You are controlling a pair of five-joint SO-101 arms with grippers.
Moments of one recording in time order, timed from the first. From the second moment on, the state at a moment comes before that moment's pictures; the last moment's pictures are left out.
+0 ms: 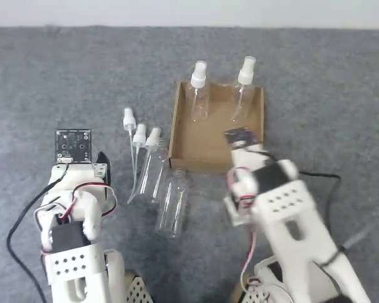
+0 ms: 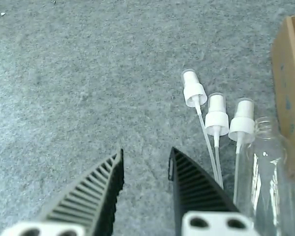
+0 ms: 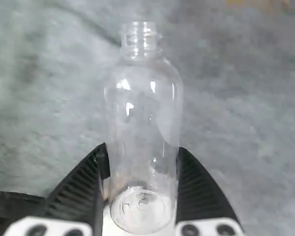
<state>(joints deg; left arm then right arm) -19.3 -76.5 76.8 51.9 -7.3 -22.2 -38.6 44.3 92.3 -4.7</state>
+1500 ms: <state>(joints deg) -11.8 28.5 -18.2 72.6 -2.9 38.1 -8.0 38.2 56.7 42.3</state>
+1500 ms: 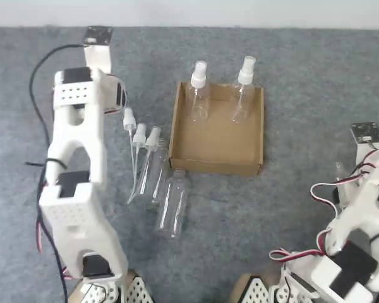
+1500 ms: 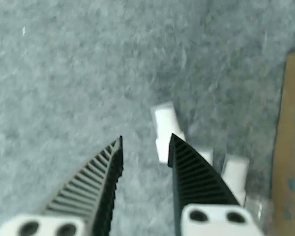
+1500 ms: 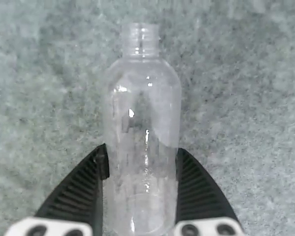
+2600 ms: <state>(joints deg) -10.7 50.6 -36.6 81.6 -0.8 38.1 -8.0 38.2 56.7 42.5</state>
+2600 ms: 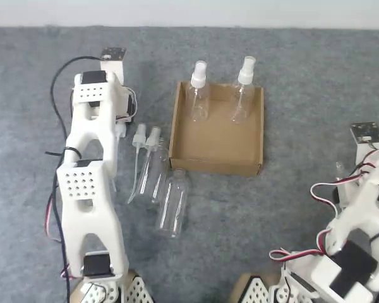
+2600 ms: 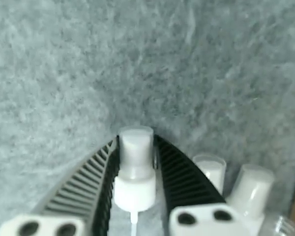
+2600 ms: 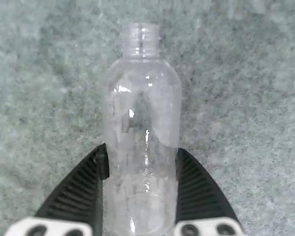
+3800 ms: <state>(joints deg) 2.2 -41.3 40.5 73.9 -5.1 31.8 -5.3 33.1 64.4 42.5</state>
